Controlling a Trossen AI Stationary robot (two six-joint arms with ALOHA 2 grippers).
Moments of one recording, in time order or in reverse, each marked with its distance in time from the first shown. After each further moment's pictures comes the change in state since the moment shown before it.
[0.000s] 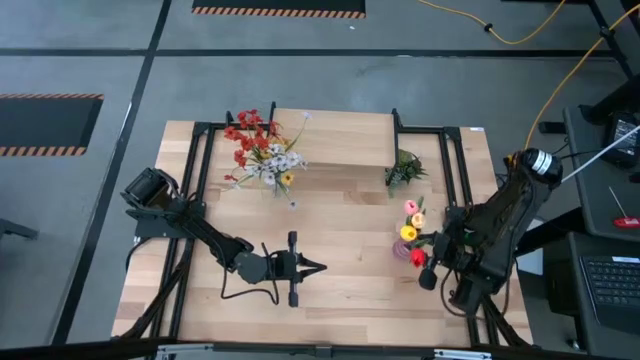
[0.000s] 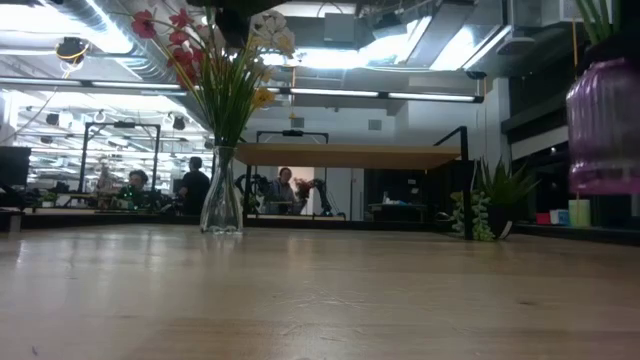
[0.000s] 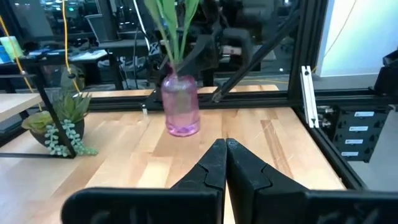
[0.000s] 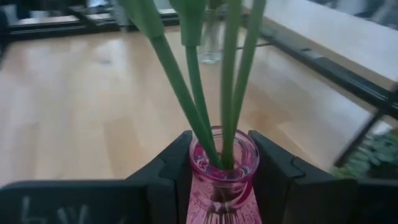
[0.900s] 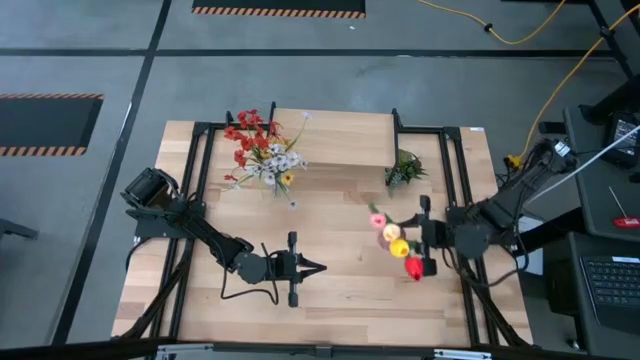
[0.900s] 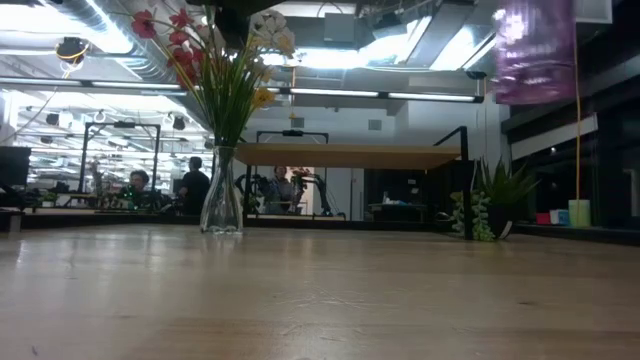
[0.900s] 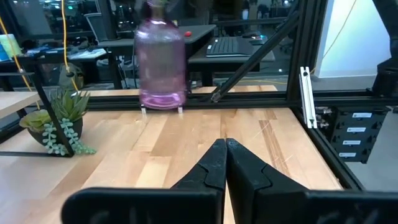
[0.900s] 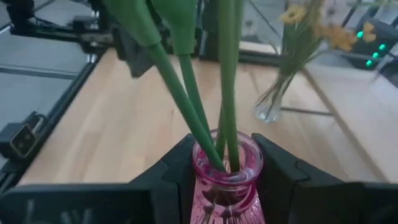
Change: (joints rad) left arm 0.000 0.000 0.000 0.000 0.001 -0.010; right arm -0.366 -0.397 0.000 0.715 -0.473 -1.362
